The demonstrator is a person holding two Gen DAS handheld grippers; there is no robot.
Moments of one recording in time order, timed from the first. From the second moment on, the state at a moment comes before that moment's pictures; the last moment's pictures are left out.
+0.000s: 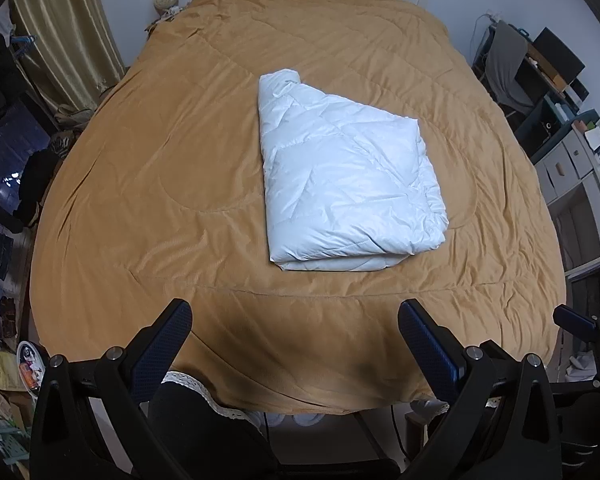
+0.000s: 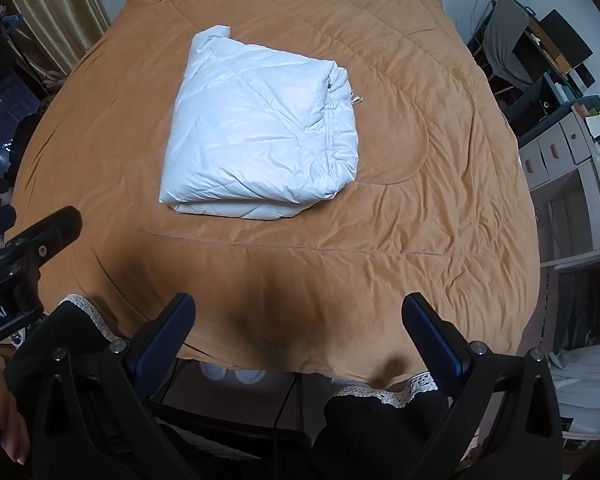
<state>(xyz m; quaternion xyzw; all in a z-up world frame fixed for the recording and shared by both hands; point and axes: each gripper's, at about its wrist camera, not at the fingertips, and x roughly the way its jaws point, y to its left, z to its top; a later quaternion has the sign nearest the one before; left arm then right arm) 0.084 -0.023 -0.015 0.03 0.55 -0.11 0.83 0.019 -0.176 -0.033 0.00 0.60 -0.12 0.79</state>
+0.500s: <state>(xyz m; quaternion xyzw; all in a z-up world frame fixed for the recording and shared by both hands) 0.085 -0.023 -0.016 0.03 0.56 -0.11 0.82 0.017 -0.178 -0.037 0.00 0.60 -0.11 0.79</state>
